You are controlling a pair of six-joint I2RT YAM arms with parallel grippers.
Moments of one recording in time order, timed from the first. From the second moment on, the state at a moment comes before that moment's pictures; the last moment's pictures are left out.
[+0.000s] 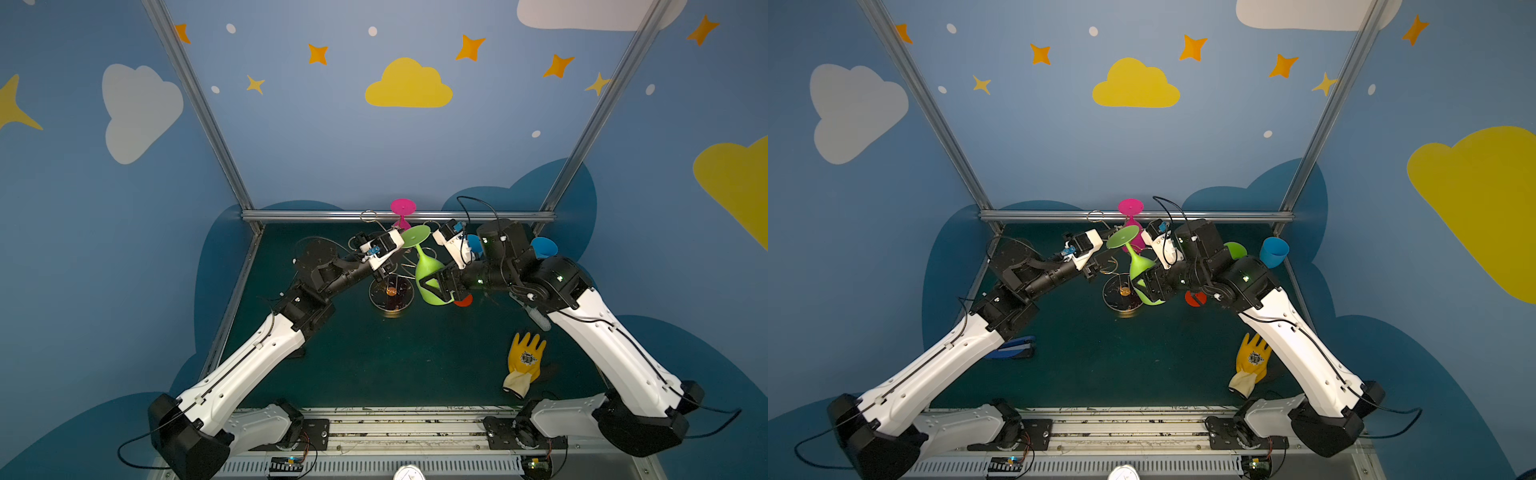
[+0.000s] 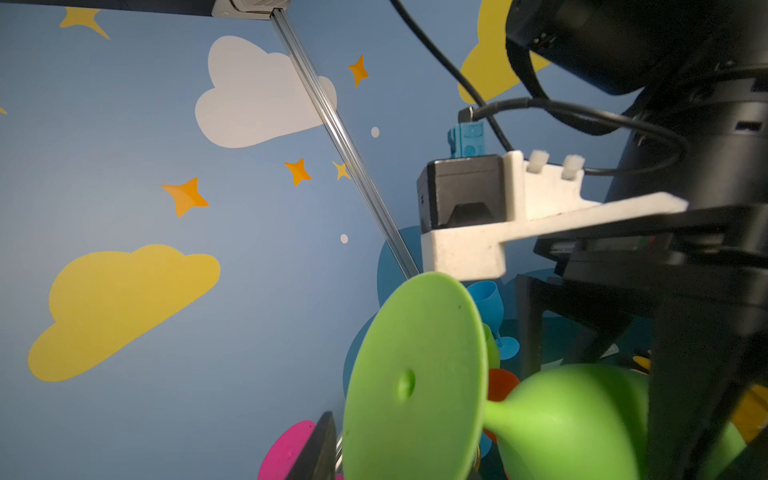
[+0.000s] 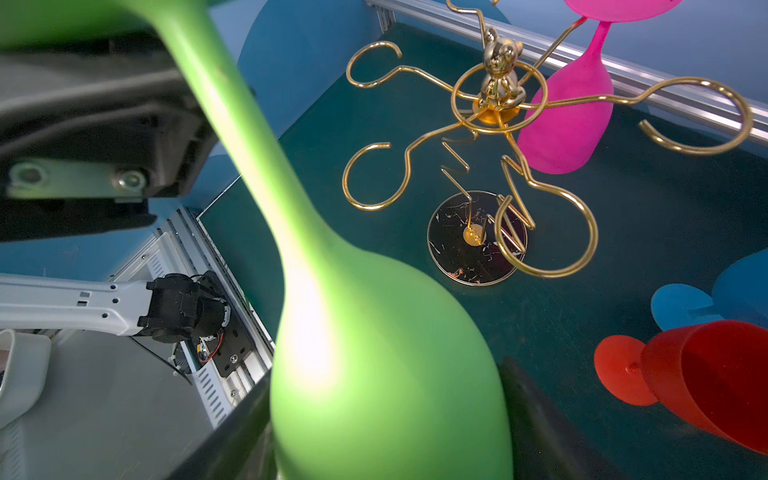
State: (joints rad) left arm -0.61 1.18 1.16 0.15 0.34 0.45; right arm 0.77 1.33 1.68 -1.01 -0.23 0.12
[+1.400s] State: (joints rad) left arm -0.61 1.11 1.08 0.08 0.18 -0.08; right arm 0.49 0.82 1.20 -0.38 -0.42 0.40
